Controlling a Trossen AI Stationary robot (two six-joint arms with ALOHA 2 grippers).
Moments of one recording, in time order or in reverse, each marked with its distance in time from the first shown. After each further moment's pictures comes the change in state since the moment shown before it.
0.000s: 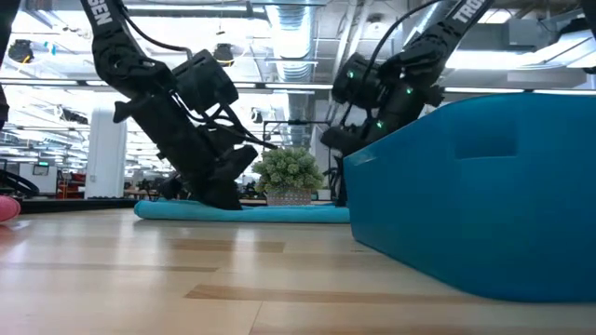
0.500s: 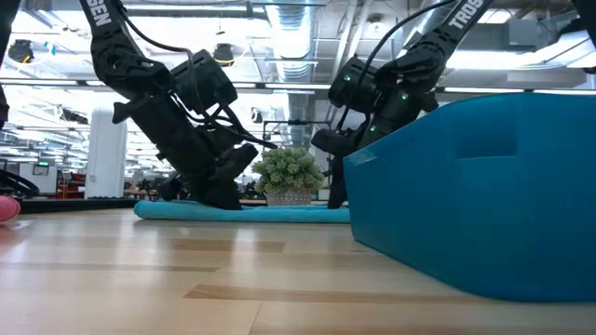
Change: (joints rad) left arm -0.002 0.002 -0.003 0.018 0.004 -0.030; right arm 0.000 0.052 0.002 0.083 -0.005 0.096
